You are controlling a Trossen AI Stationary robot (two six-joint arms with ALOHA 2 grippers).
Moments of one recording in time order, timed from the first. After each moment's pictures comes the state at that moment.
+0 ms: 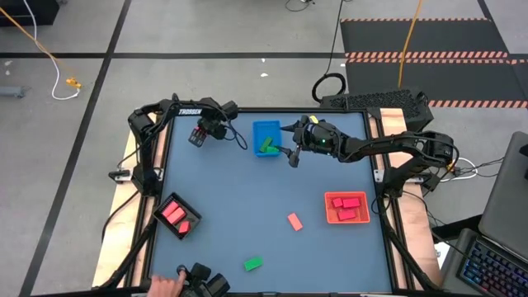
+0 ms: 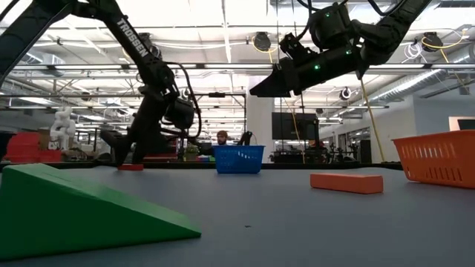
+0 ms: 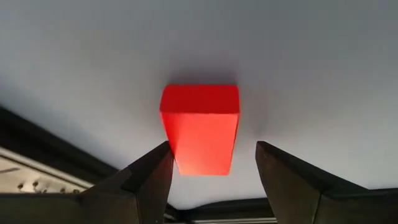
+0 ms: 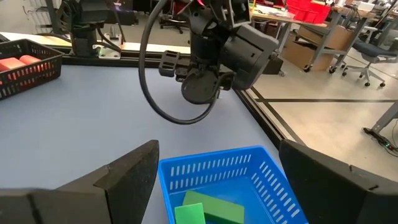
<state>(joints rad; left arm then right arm) 0.74 1.98 1.21 -0.96 -0.52 1.12 -0.33 1.49 0.66 0.60 0.00 -0.17</state>
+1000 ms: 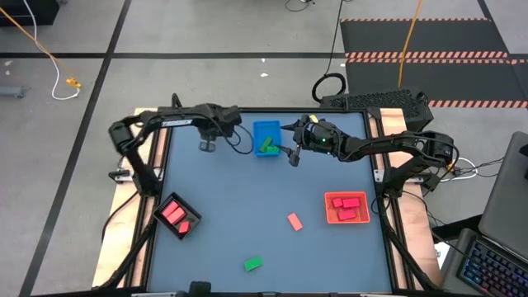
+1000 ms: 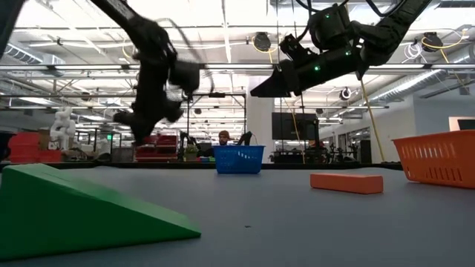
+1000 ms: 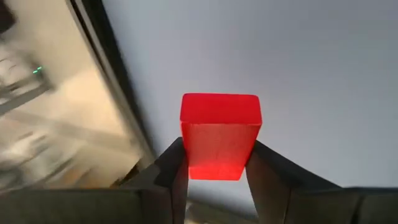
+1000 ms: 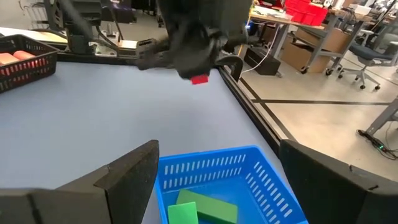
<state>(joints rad) 0.56 1.74 1.17 -0.95 -0.52 0.68 -0.34 1.49 0.66 0.60 0.00 -0.19</state>
